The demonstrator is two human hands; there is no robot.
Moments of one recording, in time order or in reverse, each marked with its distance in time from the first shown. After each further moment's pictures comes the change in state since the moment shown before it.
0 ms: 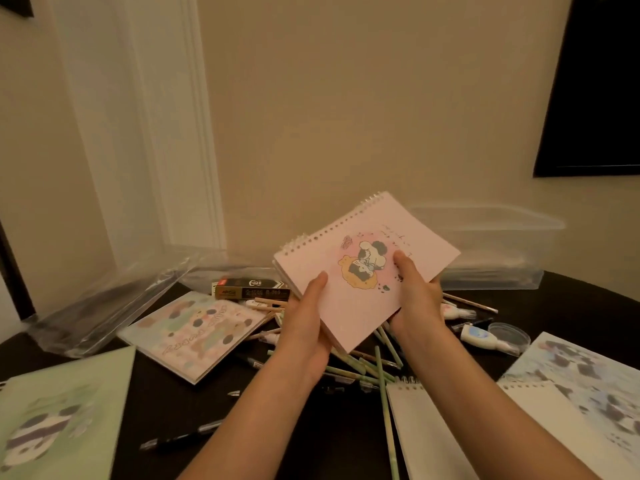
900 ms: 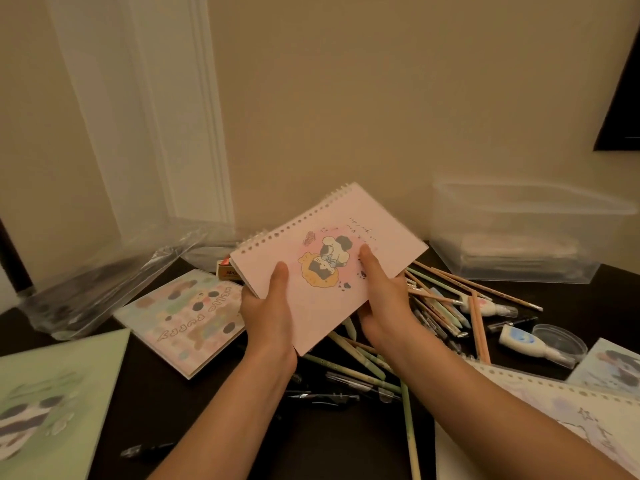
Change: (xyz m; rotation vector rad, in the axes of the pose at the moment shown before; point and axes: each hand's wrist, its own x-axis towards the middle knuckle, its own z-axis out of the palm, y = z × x) left_hand 0.040 0.008 -0.044 0.136 0.418 0.258; right_hand 0.025 0.064 0.026 -0.038 -0.252 0.151
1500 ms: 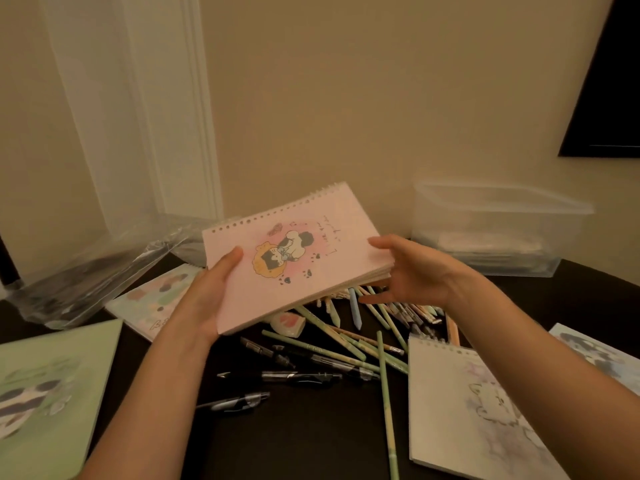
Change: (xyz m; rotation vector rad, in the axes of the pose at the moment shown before) left_hand 0.027 0.044 -0.048 0.180 -0.293 -0.162; right_hand -0.013 -0.093 -0.032 -0.585 -0.445 0.365
